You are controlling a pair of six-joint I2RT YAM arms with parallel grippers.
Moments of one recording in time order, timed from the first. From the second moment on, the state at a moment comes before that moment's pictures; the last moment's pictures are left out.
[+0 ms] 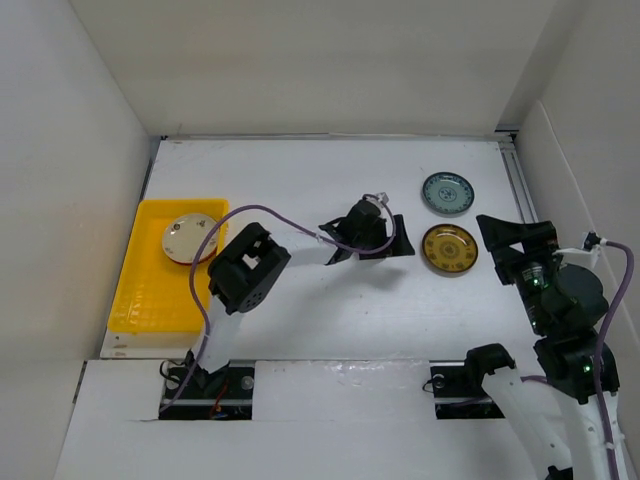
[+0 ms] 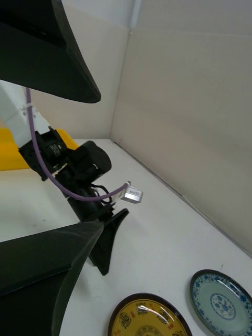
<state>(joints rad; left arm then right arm) -0.86 2.07 1.31 0.13 0.21 -0.83 0.23 0.38 0.94 -0.64 0.21 1.07</state>
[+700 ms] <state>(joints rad) -0.89 2.50 1.91 0.03 0.24 -0.94 0.23 0.37 0.89 -0.63 0.11 1.07</state>
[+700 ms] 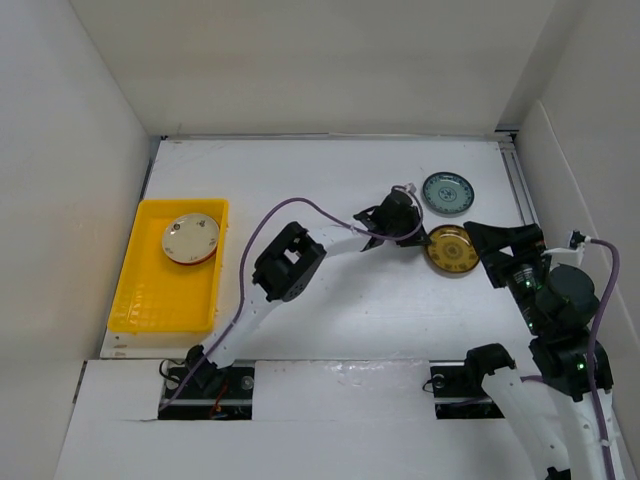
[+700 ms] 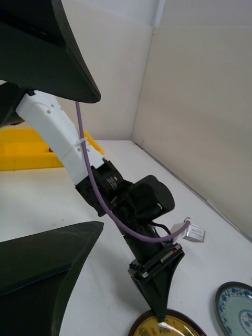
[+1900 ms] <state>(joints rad) 0.46 1.19 0.86 -0.45 0.01 -0.76 -0.20 0.99 0.70 -0.15 -0.19 1.09</state>
